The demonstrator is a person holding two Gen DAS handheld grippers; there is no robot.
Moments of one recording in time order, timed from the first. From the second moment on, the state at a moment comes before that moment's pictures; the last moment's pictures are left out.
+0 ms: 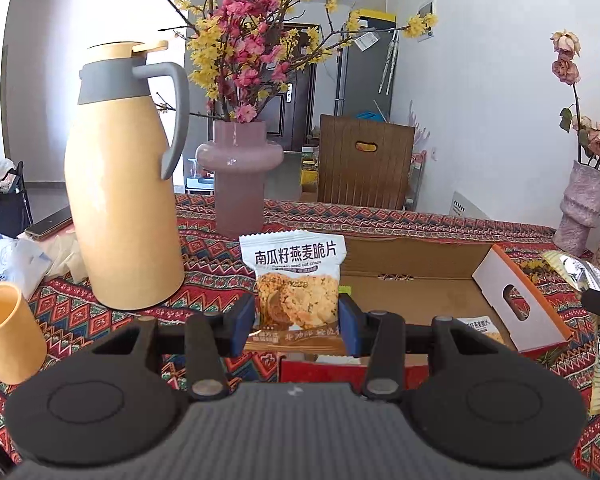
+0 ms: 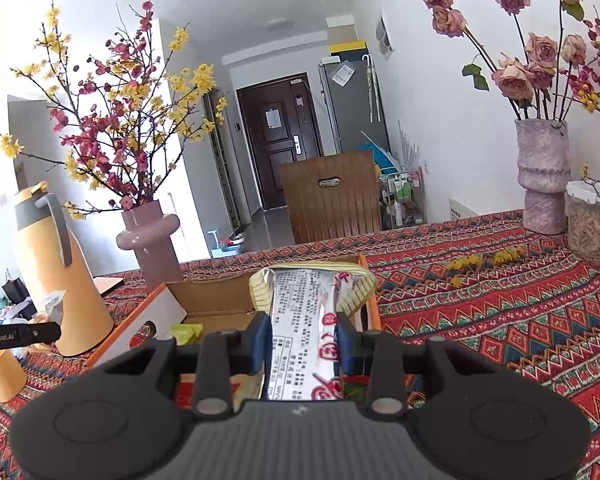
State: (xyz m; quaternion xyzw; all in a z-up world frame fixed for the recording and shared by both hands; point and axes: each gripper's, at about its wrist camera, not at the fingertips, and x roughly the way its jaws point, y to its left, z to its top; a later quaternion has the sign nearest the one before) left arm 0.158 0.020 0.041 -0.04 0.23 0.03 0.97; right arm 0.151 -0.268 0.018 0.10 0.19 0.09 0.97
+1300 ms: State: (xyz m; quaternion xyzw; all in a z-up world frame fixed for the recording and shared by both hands) left arm 0.234 -0.004 0.000 -0.04 0.24 0.02 0.97; right arm 0.262 -0.220 -0.017 0.09 0.23 0.10 0.96
